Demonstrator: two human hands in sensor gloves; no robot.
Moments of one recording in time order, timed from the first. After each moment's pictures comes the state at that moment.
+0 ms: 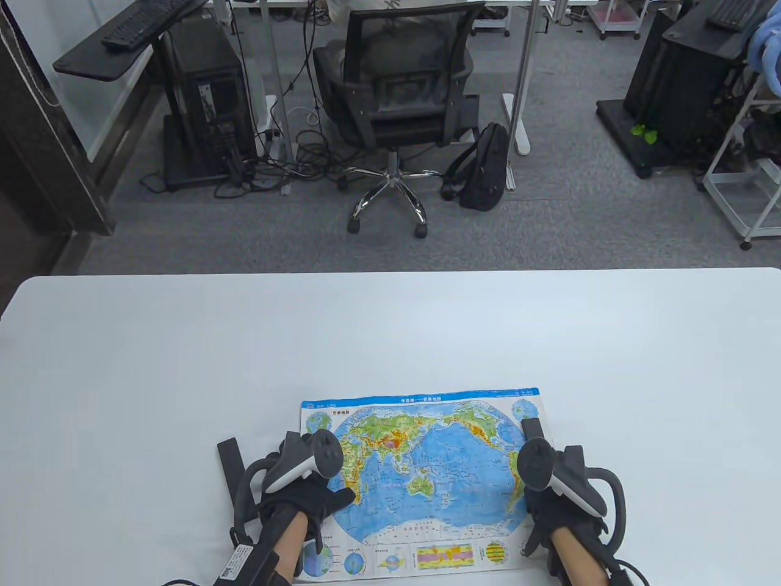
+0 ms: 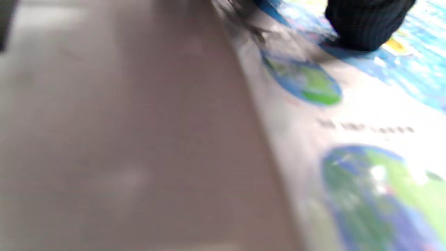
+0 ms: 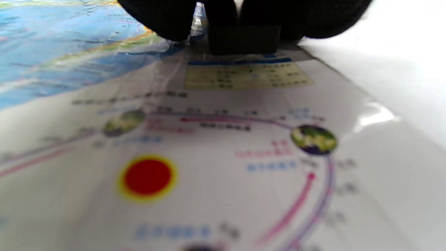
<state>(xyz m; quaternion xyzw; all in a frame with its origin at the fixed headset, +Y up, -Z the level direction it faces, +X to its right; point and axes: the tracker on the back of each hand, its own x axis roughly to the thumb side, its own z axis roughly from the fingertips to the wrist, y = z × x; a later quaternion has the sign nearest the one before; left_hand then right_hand) -0.157 -0.781 -0.345 -0.30 -0.04 0.02 0.95 0.221 -0.753 -0.323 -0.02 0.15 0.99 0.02</state>
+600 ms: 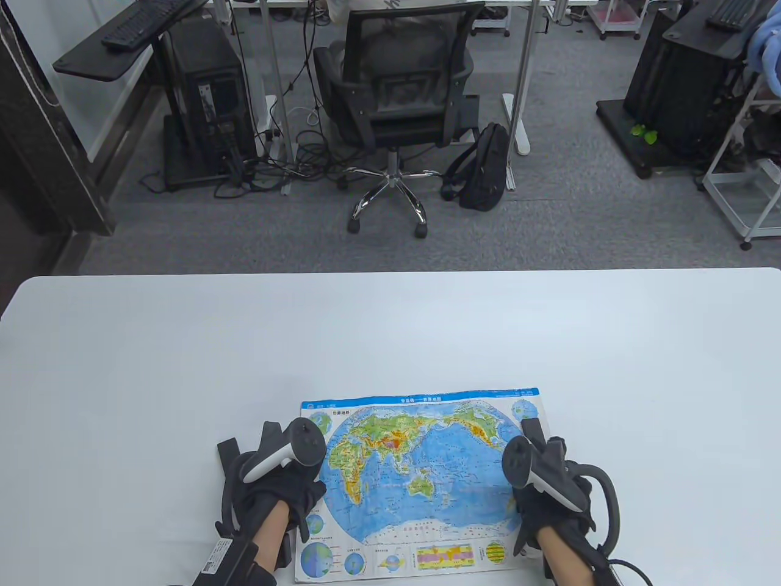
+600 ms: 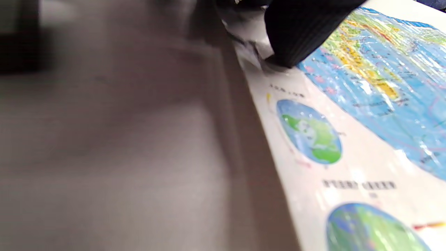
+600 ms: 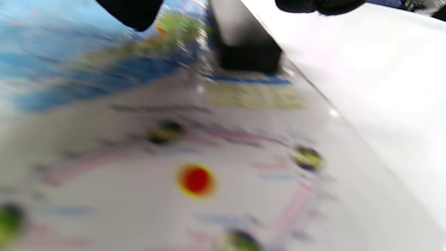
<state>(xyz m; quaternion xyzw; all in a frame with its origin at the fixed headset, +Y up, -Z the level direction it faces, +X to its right) -0.178 -0.776 -0.353 -0.31 -0.05 0.10 0.94 0.186 -0.740 -0.322 -0.02 0.15 0.99 -0.04</state>
